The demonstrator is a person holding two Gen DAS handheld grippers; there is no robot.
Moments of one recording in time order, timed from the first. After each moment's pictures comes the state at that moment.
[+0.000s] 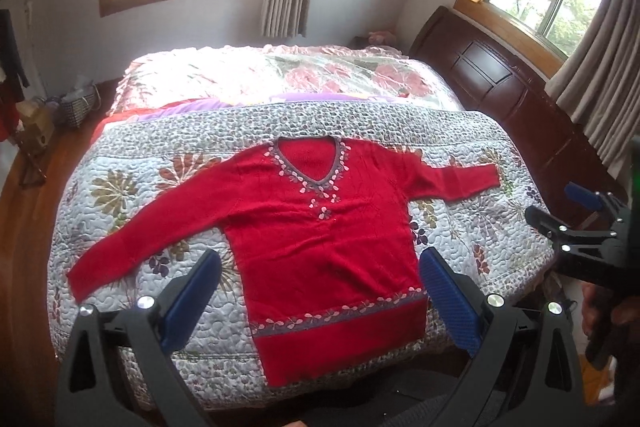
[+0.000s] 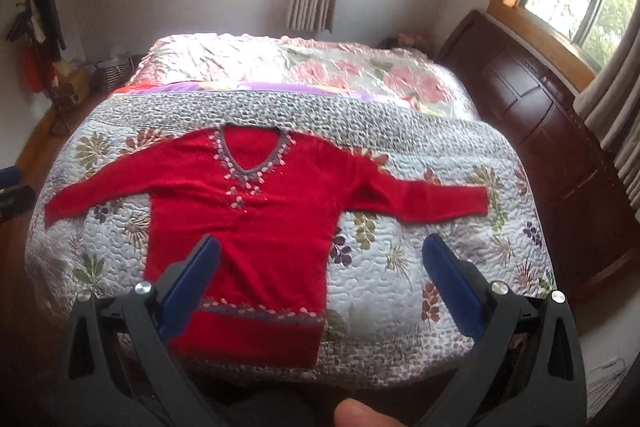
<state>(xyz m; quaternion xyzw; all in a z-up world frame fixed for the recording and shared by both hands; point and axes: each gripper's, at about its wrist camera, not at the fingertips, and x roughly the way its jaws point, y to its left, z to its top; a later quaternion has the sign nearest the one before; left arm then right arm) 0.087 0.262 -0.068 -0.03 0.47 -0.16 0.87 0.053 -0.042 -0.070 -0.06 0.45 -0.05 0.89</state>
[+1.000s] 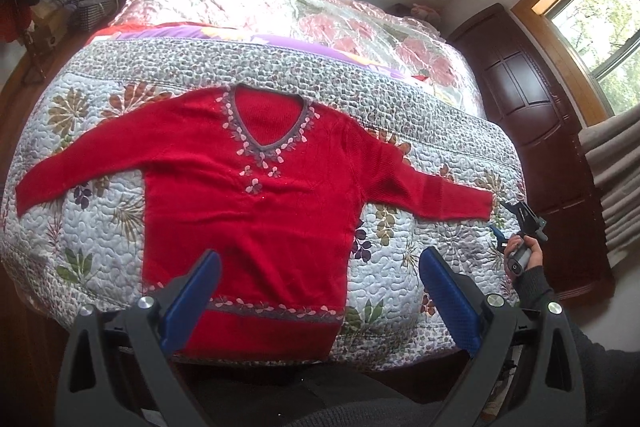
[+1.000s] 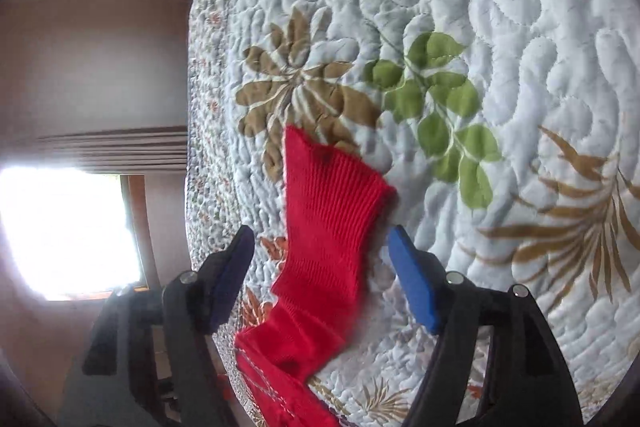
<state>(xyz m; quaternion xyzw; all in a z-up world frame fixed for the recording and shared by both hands) 0.161 0.106 -0.100 -0.13 0.56 -0.06 0.81 0.230 -0.601 -0.385 0.62 0.39 -0.13 0.67</state>
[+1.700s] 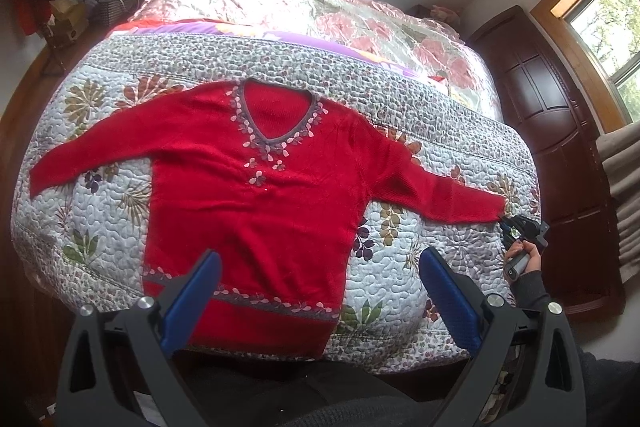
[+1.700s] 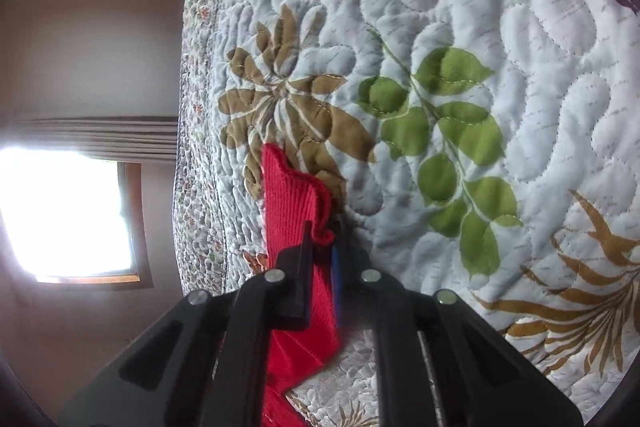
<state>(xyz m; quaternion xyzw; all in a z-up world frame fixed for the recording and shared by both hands) 0.153 0.080 -0.095 -0.13 0.56 -0.03 0.82 0.242 -0.610 -0.403 0.58 0.39 -0.11 0.70</state>
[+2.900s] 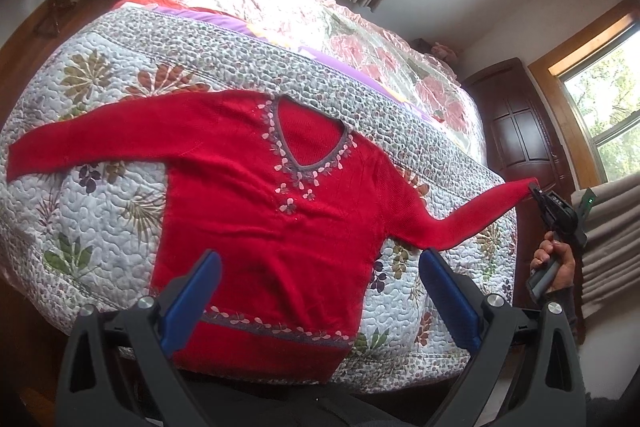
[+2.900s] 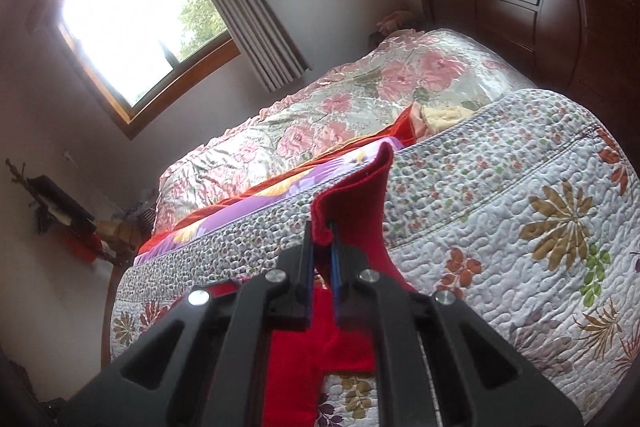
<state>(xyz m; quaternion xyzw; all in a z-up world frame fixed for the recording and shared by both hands) 0.174 0.230 -0.134 -0.23 0.53 -0.06 0.81 0.321 -0.331 -0.152 0.22 0.38 0.03 0.90</state>
